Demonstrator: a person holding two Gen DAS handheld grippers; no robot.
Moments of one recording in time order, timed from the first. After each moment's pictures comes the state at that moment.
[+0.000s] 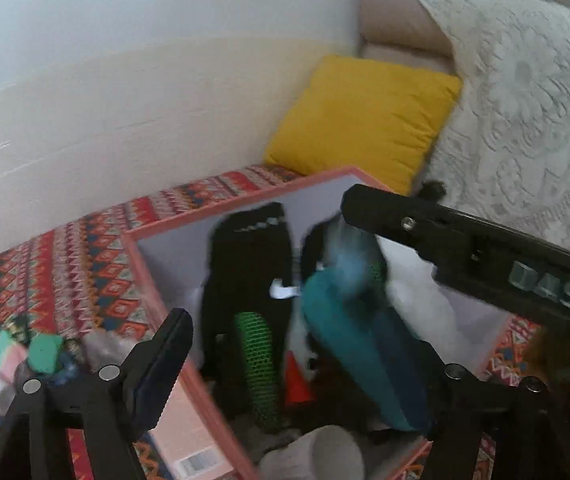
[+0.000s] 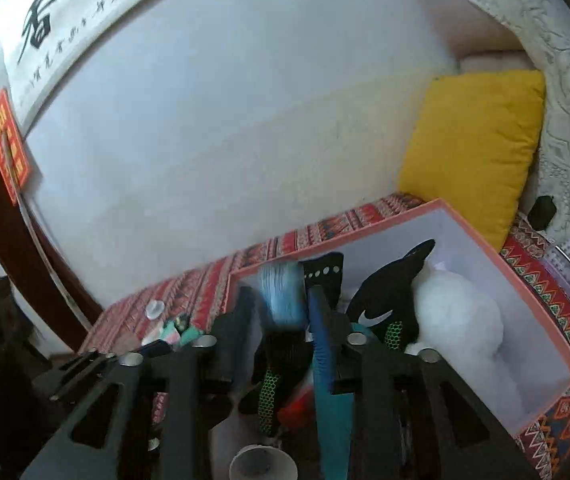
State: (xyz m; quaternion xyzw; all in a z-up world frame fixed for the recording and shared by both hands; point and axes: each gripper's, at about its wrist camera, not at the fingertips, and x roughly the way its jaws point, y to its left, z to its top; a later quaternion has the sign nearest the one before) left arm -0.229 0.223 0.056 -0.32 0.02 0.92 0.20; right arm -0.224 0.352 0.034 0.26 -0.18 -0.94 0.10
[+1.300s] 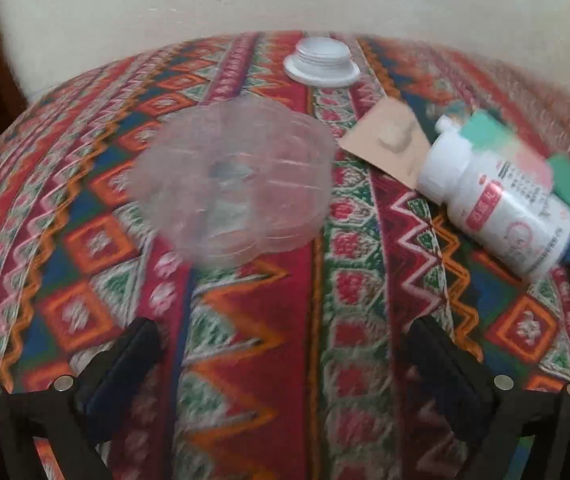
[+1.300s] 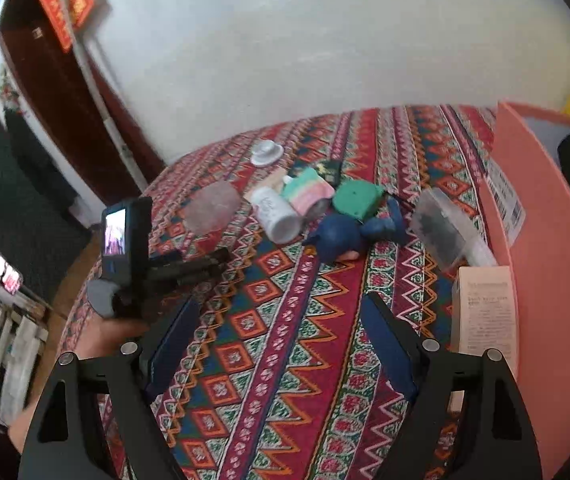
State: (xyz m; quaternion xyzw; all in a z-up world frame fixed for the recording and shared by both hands) left arm -0.308 -0.136 -0.161 -0.45 -0.04 0.89 -0.10; right arm -0.262 0.081 -0.062 0.42 -0.09 -0.86 0.28
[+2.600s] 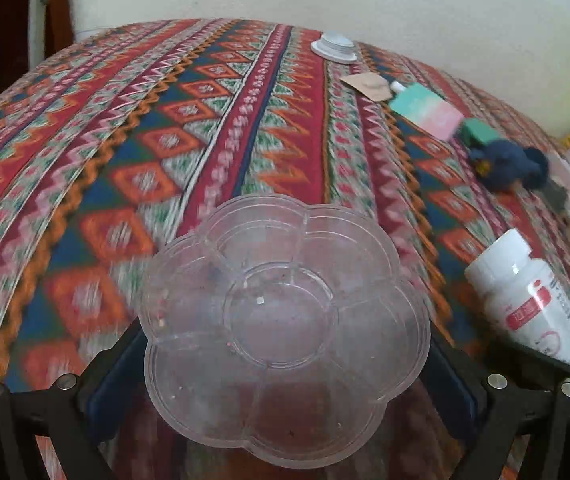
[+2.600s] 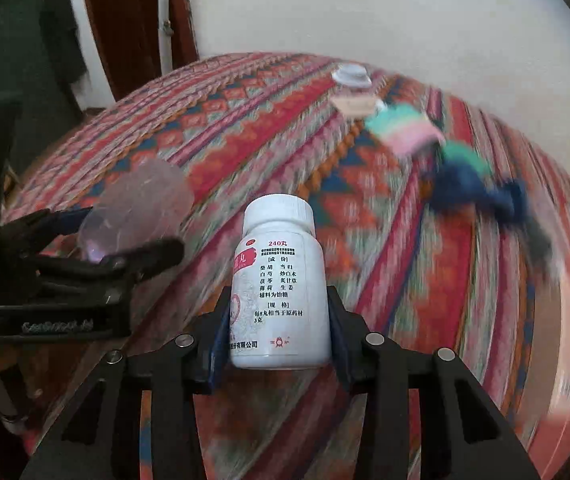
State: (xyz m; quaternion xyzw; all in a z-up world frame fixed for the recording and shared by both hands) left arm -0.117 -0.131 -0.141 -0.41 -0.13 0.89 -0.10; right arm -0.198 -0.034 -0.134 0.45 0.12 -0.83 0.30
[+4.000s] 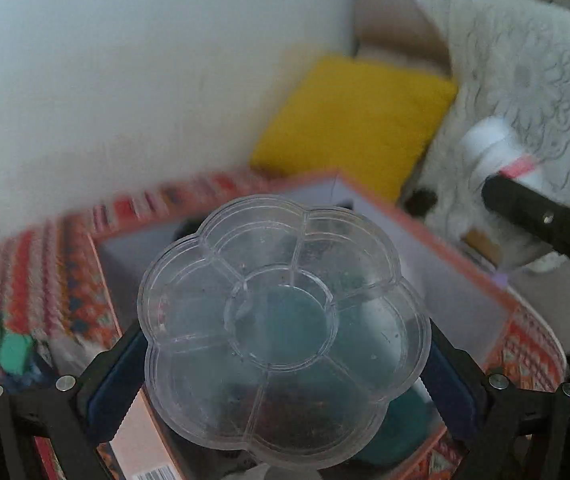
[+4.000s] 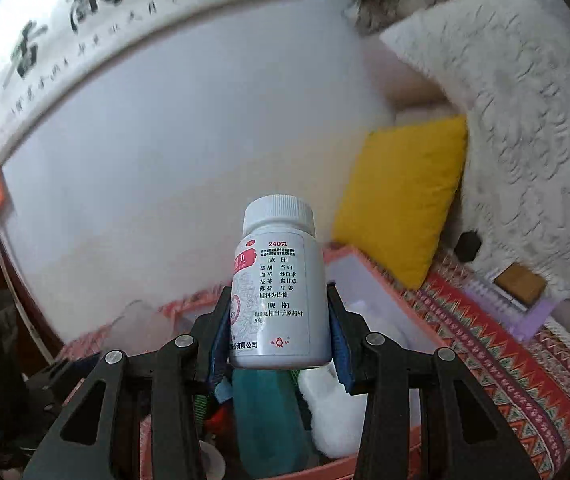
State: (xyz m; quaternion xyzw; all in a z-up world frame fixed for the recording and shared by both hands) left arm -0.240 0.249 0.033 -0.34 0.01 0.91 0.23; right arm -0.160 0.422 0.058 0.19 -0.17 -0.97 0.00
